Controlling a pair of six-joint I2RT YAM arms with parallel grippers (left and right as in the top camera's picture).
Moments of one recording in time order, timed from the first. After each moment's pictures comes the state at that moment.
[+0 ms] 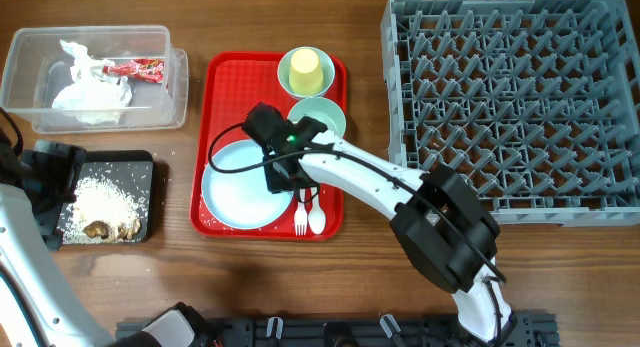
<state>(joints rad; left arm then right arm) 0.59 1.36 1.51 -1.49 -0.06 -0.78 0.86 2.13 1.58 -0.83 -0.03 0.66</state>
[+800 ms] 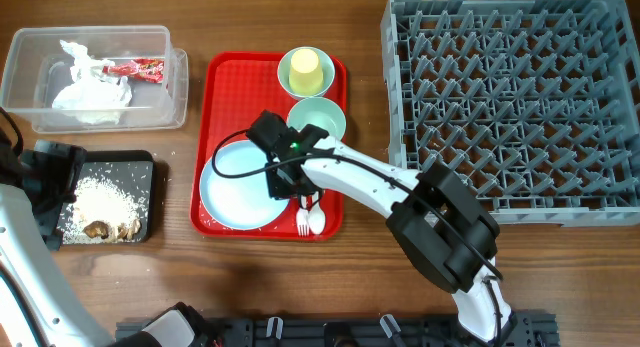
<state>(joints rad) 0.59 1.36 1.51 -1.49 -0.06 -0.78 0.86 2.13 1.51 -0.75 -0.09 0.68</state>
